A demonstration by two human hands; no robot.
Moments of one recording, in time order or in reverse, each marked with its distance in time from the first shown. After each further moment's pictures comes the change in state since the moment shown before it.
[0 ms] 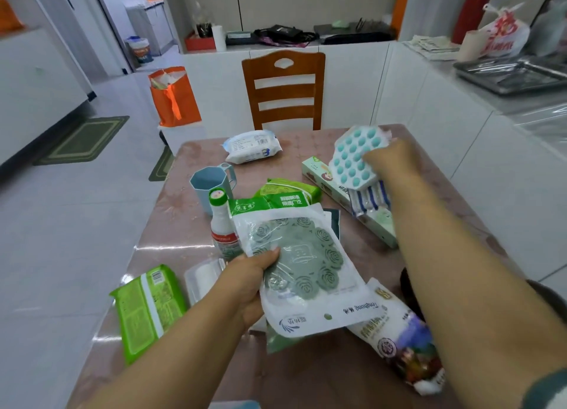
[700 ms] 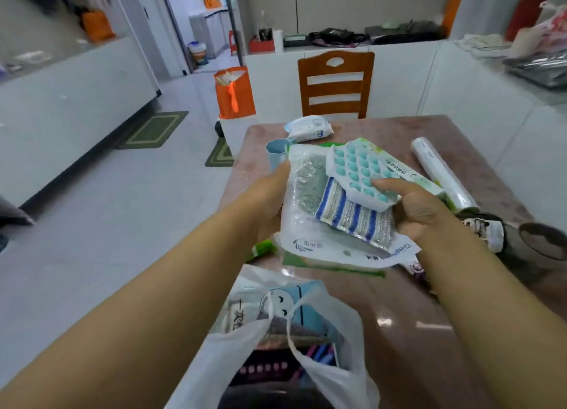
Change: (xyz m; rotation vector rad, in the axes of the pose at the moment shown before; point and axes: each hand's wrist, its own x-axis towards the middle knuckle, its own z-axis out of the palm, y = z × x) left_hand -0.171 0.045 -0.035 0.419 0.015 0.346; right_hand -0.249 0.022 -0.036 0.960 -0.823 0.354
